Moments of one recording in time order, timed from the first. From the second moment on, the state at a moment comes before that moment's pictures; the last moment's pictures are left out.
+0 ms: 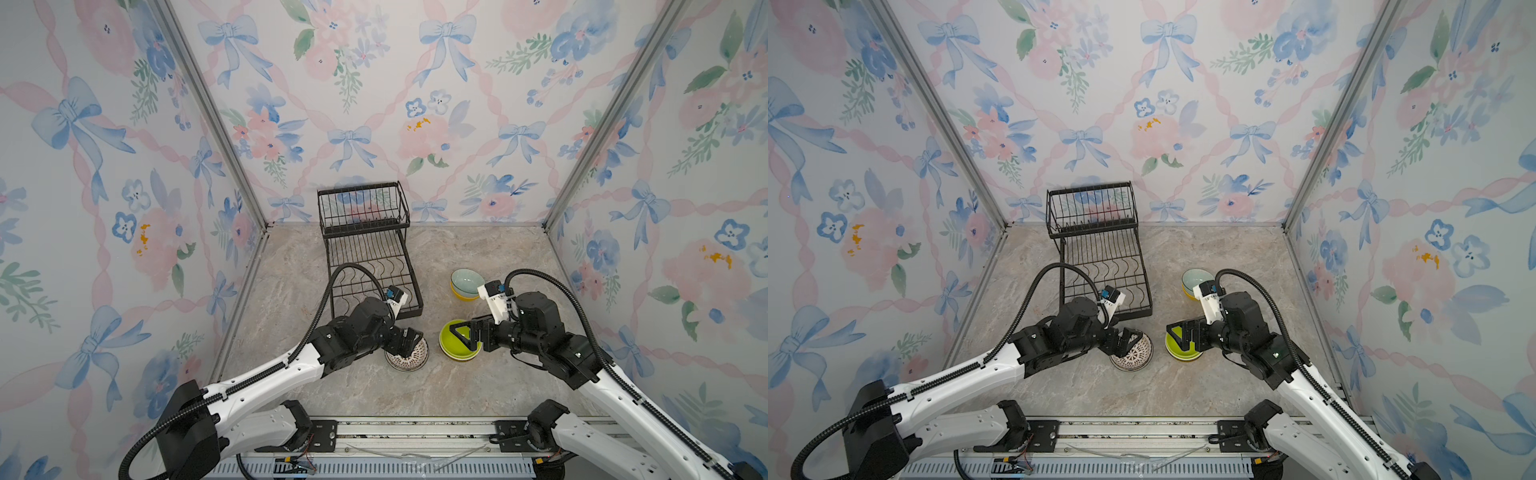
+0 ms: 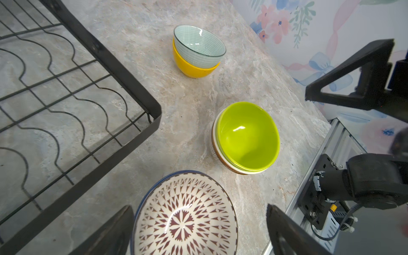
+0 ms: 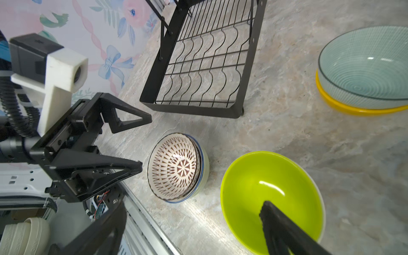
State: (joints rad) left arm -0.91 1.14 0.77 -0.27 0.06 -0.38; right arm 0.60 0.78 0.76 -0.62 -0.31 0.44
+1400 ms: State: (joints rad) left arm -1.11 1.56 0.98 -0.42 -0.12 -0.42; right arm 0.70 0.61 0.67 -0.75 -0.23 0.56
